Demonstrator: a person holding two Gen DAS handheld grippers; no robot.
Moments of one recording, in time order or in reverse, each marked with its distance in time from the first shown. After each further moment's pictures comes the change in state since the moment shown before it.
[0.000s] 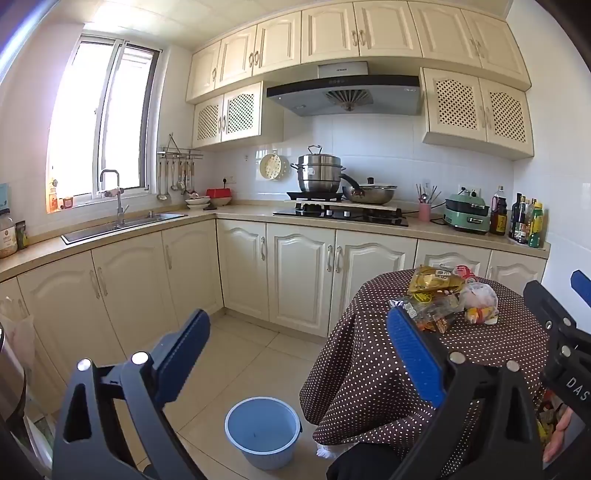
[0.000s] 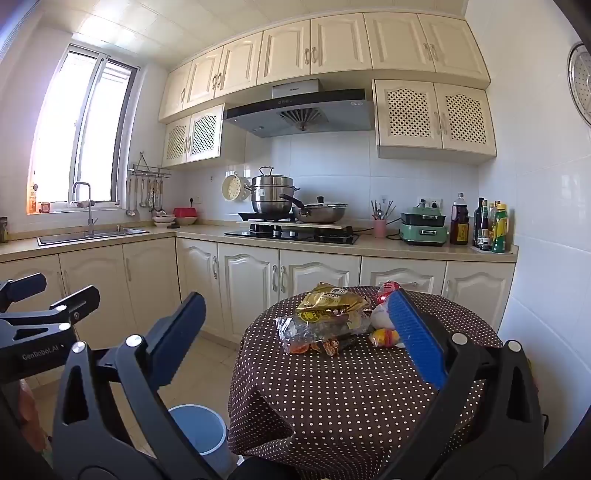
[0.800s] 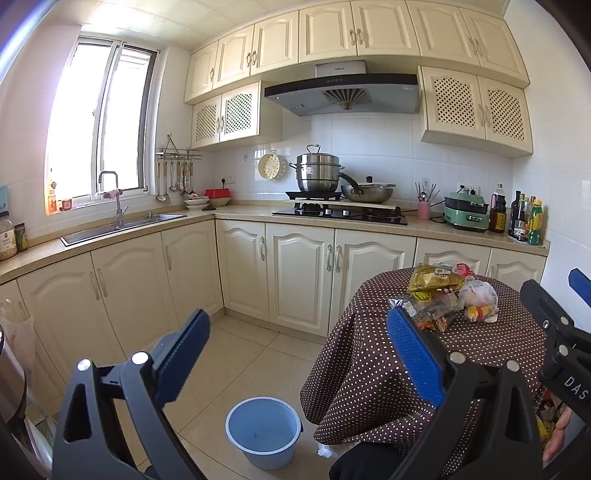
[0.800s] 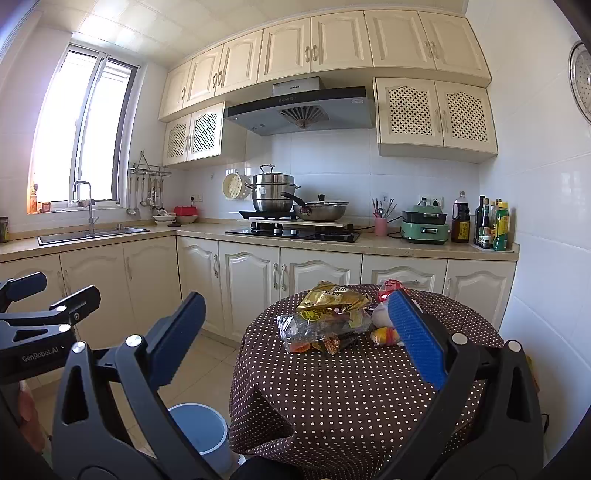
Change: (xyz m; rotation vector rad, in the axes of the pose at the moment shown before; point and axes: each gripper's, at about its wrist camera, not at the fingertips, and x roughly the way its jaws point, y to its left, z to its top) left arm 0.000 -0.002 0.000 0.009 0.001 0.000; right arm 0.003 -0.001 -0.005 -0.002 -0.001 0.006
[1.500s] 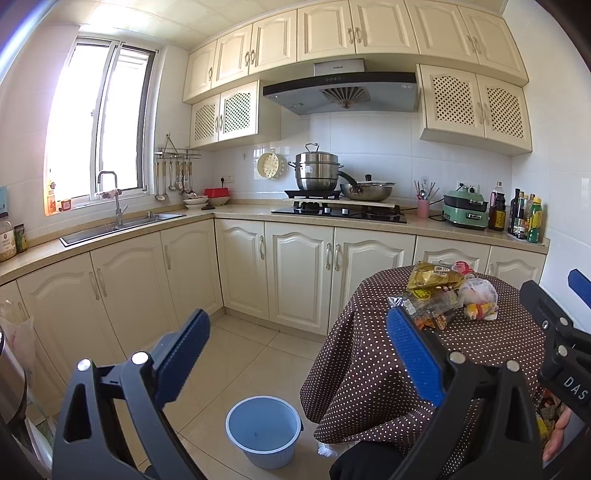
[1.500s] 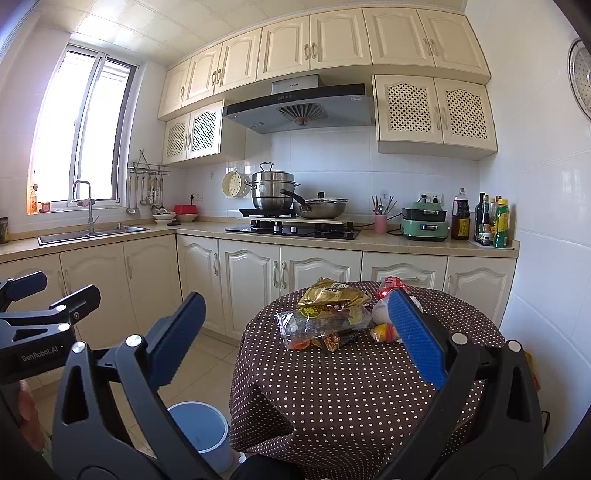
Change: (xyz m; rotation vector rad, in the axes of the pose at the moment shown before) left arm 0.002 -0.003 -0.001 0.006 0.005 -0.001; right arm 0.000 -0.002 -0.001 0.006 0.010 -0.002
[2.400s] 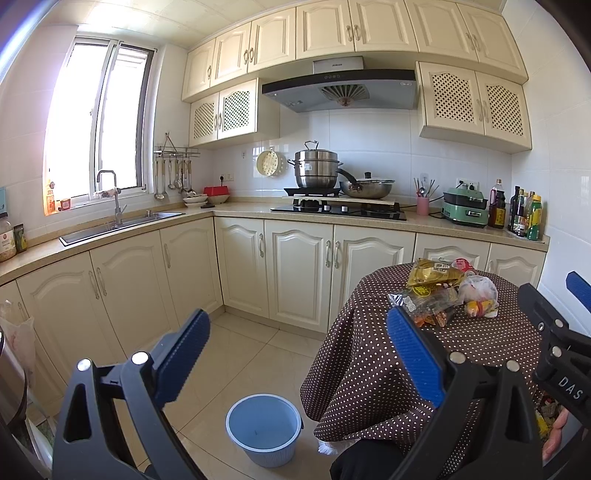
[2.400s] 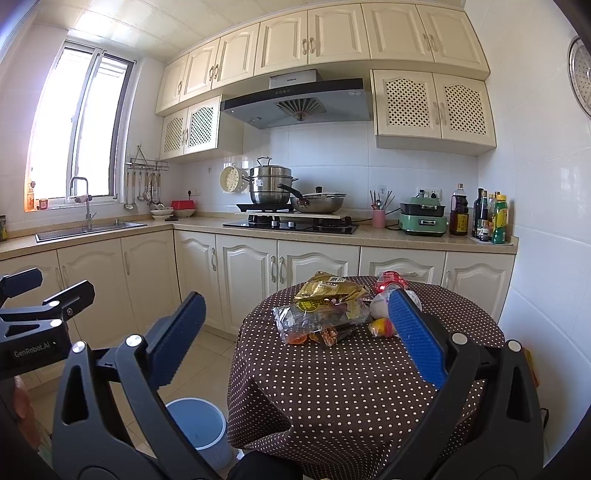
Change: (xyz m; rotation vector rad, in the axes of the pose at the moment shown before) left arm 0.001 -0.003 -0.007 0.003 0.005 0.000; right arm 0.005 -0.004 -0.001 0.003 0.020 -0.005
